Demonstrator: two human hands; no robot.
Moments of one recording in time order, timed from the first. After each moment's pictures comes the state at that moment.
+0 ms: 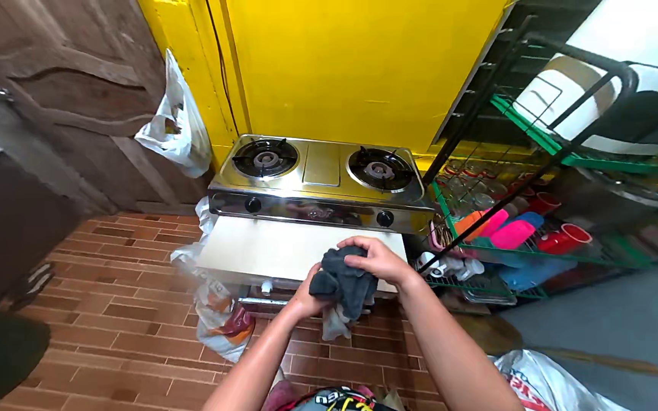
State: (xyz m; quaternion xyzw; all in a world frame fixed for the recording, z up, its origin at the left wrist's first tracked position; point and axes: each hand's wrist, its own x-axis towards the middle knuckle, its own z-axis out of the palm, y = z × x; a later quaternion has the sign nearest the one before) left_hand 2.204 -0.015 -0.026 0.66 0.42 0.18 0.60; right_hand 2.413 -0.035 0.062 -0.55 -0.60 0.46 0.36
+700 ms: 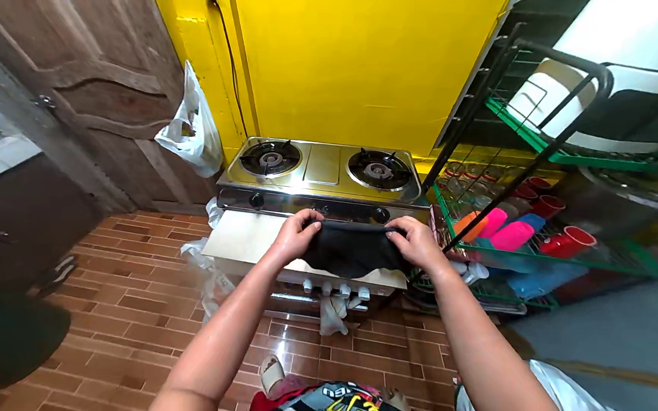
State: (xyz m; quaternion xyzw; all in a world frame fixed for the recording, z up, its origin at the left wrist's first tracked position) left_hand 2.211 0.017 0.090 0.73 0.40 0.29 0.47; right_hand 2.487 -0.068 0.073 -0.66 -0.65 0.14 0.34
